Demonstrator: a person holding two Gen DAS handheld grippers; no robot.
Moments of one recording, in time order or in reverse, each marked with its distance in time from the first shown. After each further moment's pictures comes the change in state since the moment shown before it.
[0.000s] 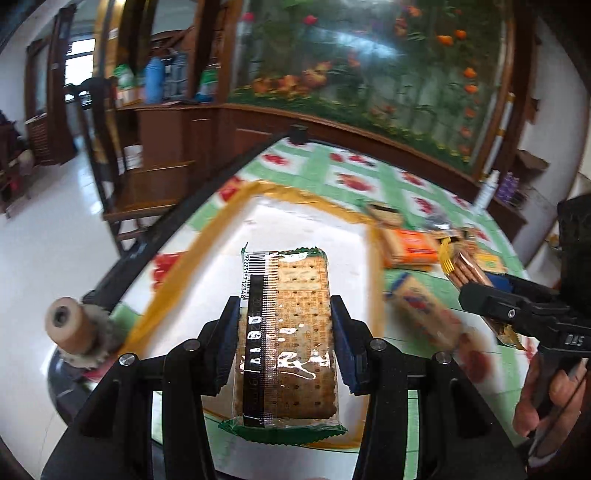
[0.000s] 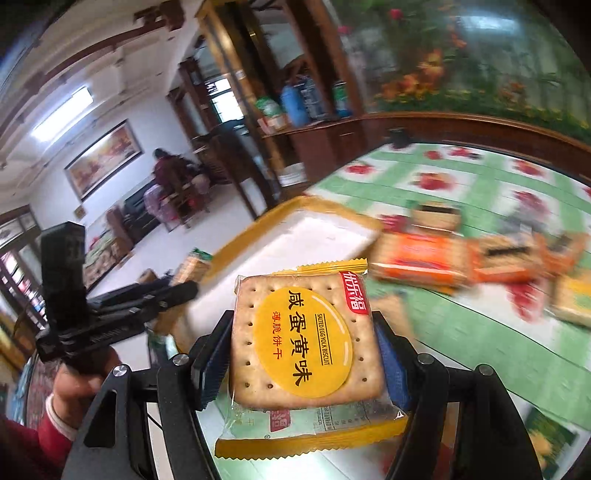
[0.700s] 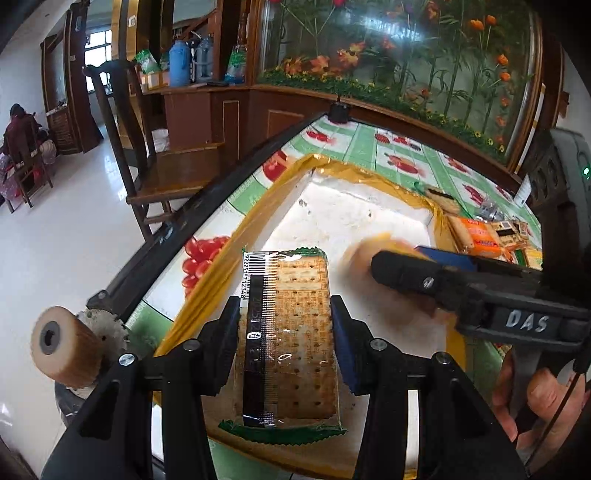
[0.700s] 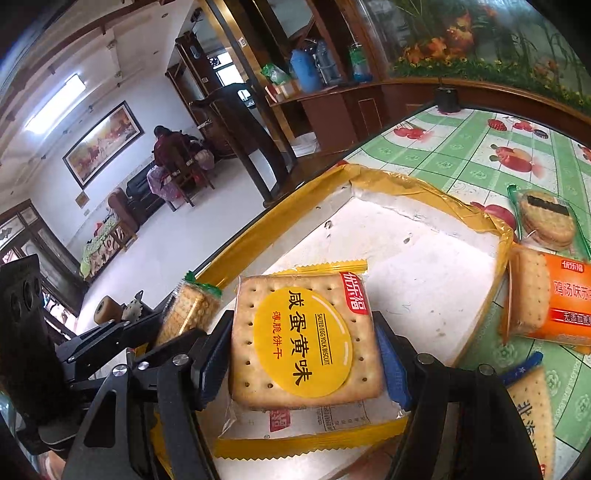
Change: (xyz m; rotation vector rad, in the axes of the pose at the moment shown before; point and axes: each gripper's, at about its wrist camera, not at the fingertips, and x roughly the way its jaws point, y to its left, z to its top) left arm 0.037 0.035 -0.005 -0.018 0.068 0.094; right arm 0.143 0.020 0.027 0.037 0.109 0.015
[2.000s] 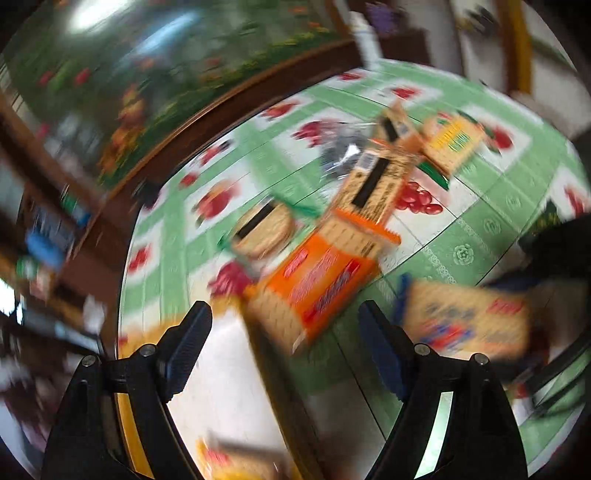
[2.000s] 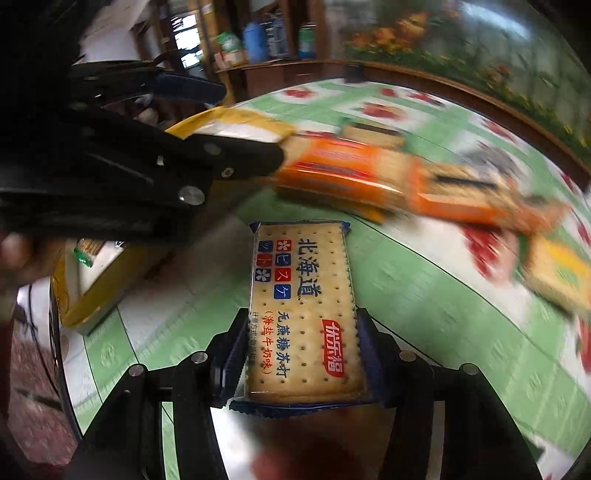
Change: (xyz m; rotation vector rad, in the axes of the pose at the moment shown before) left arm 0.044 -0.246 0.055 0.944 0.007 -0.108; right arm -0.126 -0.110 -0.092 -0.007 0.103 -0.297
